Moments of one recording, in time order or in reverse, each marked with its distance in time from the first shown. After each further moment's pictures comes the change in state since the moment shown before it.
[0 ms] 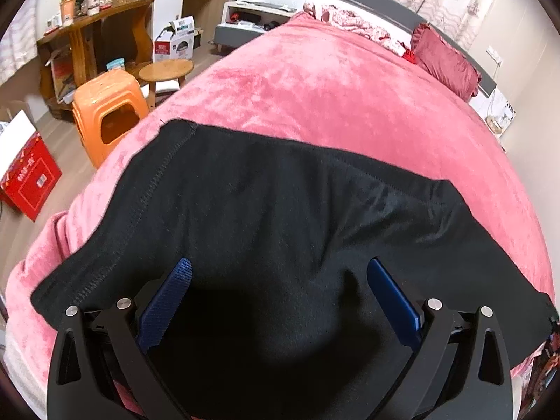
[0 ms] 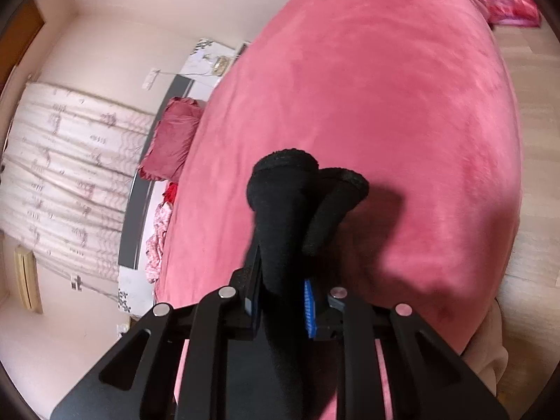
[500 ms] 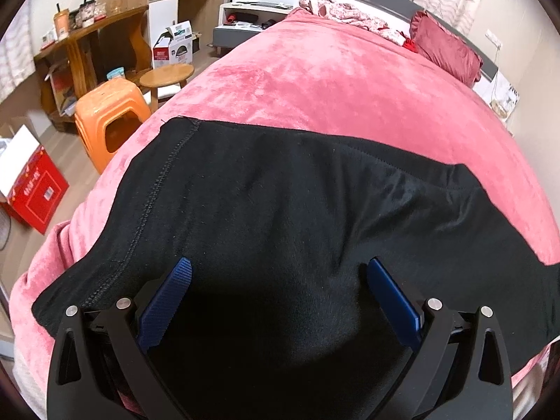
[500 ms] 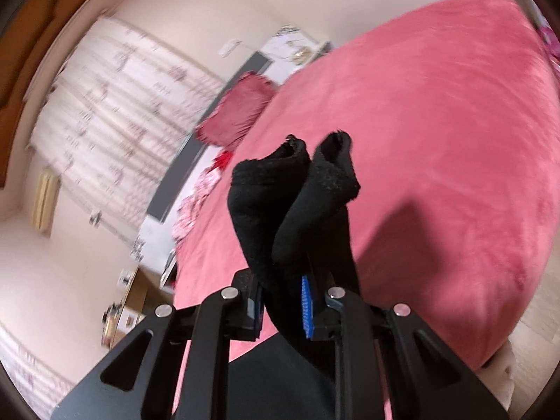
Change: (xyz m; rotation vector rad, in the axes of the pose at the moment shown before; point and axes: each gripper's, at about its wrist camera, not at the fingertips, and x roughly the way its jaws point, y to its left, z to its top) left arm 0.011 -0.001 -0.003 0.070 0.015 0.053; right arm -0.023 0.134 -0.062 -0.284 0.045 0.163
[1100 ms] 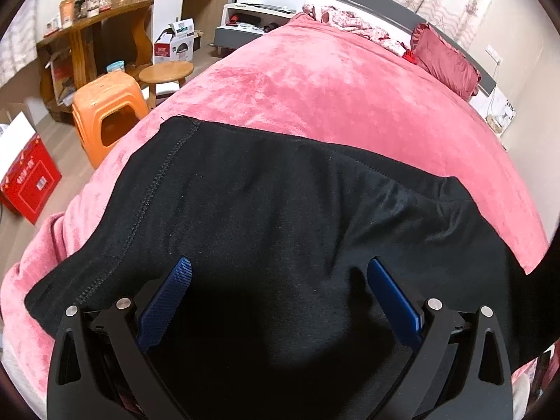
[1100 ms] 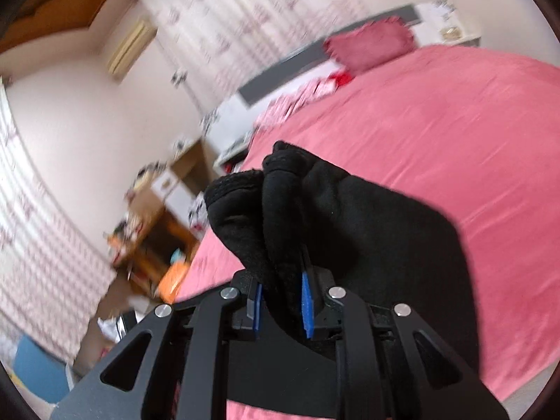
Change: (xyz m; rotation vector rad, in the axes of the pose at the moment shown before) left arm -0.004 0.004 -0.001 -0.060 -0.018 -0.053; right arm 0.084 0.152 -0.160 -0.495 0.363 0.202
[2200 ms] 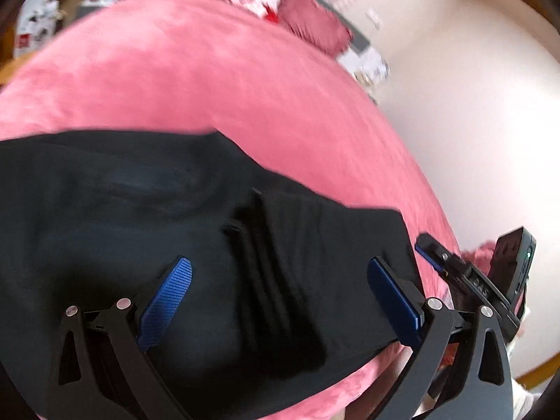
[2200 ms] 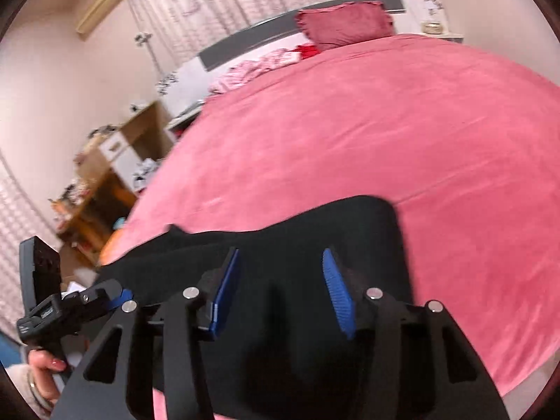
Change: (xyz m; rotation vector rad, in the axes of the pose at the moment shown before) left arm 0.010 -0.139 -0.003 0.169 0.202 -0.602; right arm 0.047 -0.081 -0.033 -0.037 0.067 -0.282
